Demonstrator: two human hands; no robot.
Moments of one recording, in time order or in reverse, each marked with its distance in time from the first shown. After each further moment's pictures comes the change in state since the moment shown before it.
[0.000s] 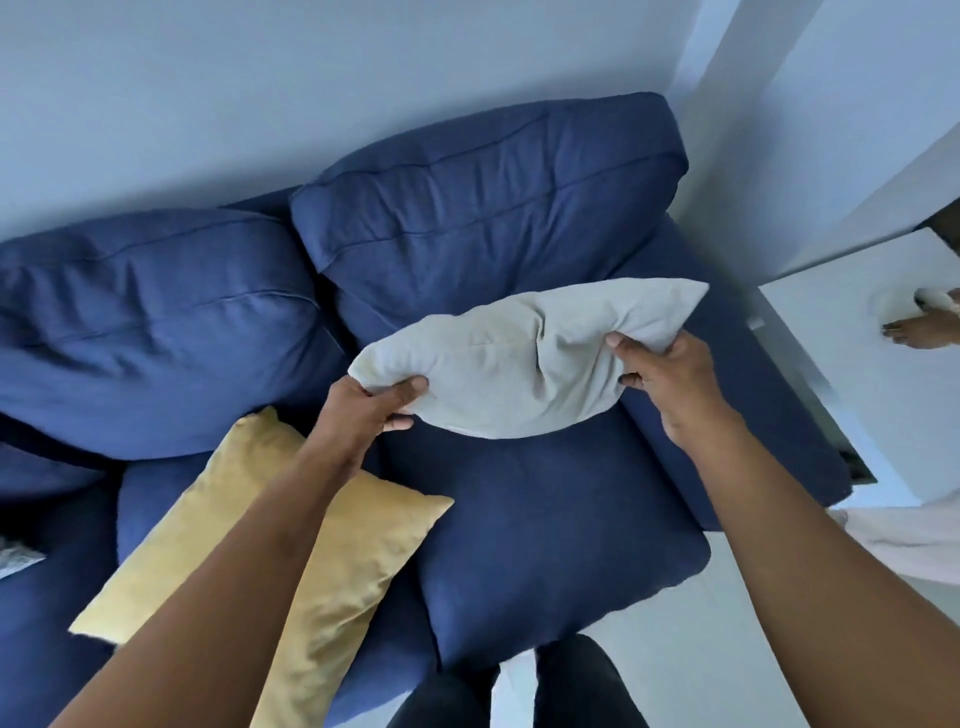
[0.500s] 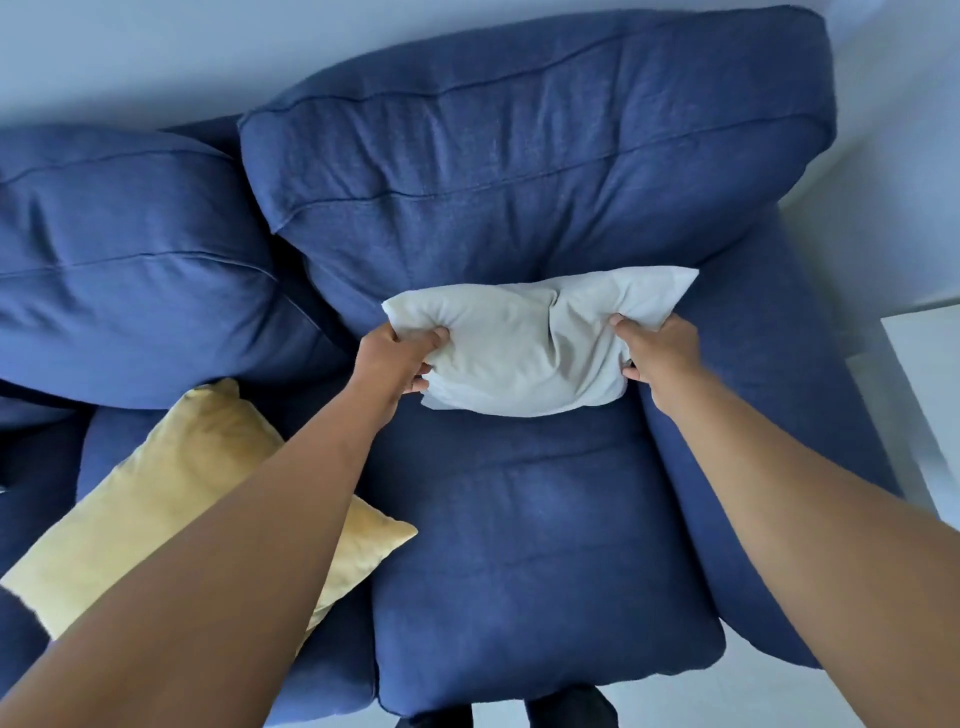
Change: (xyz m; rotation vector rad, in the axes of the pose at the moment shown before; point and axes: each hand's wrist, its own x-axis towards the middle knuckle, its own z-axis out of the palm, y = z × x) left_hand 0.182 -0.038 0.078 0.067 0.330 -0.248; right_hand 0.224 0.087 0.034 -0.180 -0.022 0.261
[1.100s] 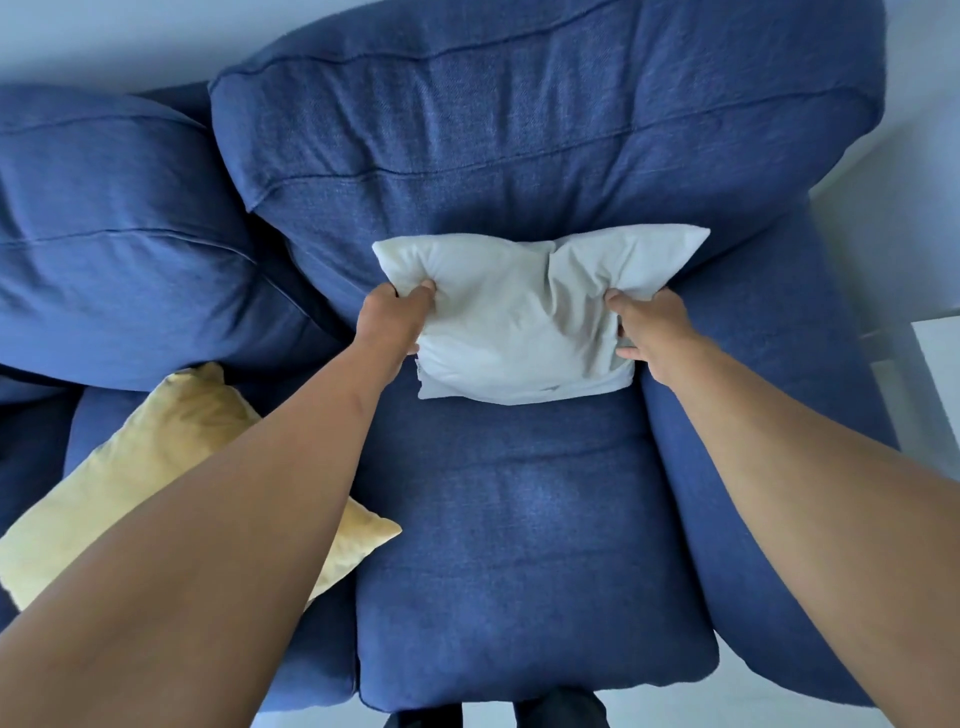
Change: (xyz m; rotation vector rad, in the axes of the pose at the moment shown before) left_hand 0.045 0.020 0.027 0.133 0.127 -0.029; right_hand 0.058 -0.004 0.012 -0.133 -0.110 0.114
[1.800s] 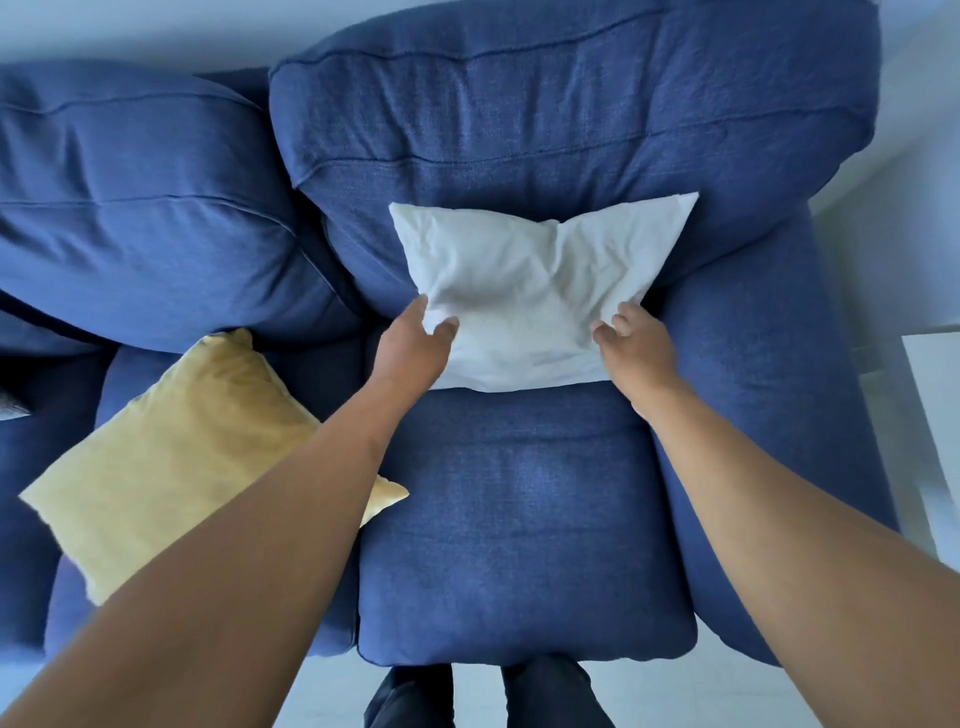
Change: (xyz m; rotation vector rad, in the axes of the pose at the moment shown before) left_hand -0.080 -0.035 -0.010 0.280 -0.023 0.152; right_hand -0.083 0.021 0.006 -0.255 -0.058 -0.245
